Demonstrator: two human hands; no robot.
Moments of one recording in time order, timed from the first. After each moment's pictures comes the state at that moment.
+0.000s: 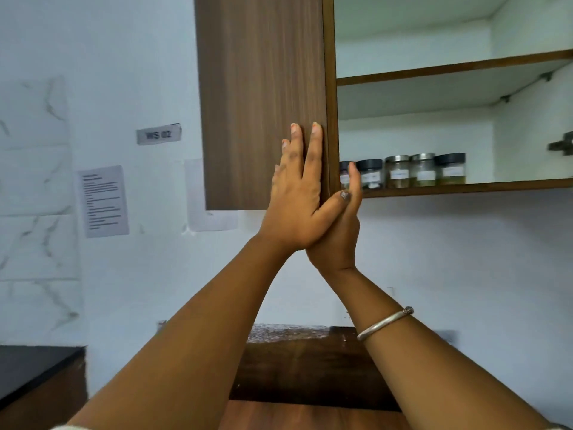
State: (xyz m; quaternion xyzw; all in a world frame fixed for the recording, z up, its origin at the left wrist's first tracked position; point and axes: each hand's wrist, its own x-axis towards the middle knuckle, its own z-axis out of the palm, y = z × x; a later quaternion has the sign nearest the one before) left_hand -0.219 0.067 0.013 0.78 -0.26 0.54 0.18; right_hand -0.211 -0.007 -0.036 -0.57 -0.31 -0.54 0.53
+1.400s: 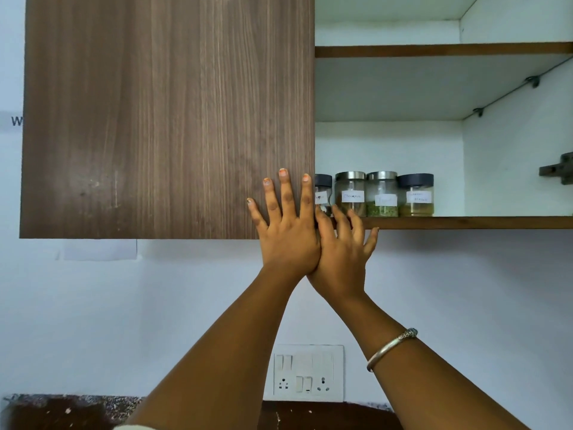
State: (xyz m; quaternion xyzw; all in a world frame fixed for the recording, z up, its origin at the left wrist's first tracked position) left_hand 0.063 -0.083 0.009 0.84 -0.05 0.54 0.08; right_hand 0.073 -0.163 -0.028 -0.77 -0.09 -0.61 0.18
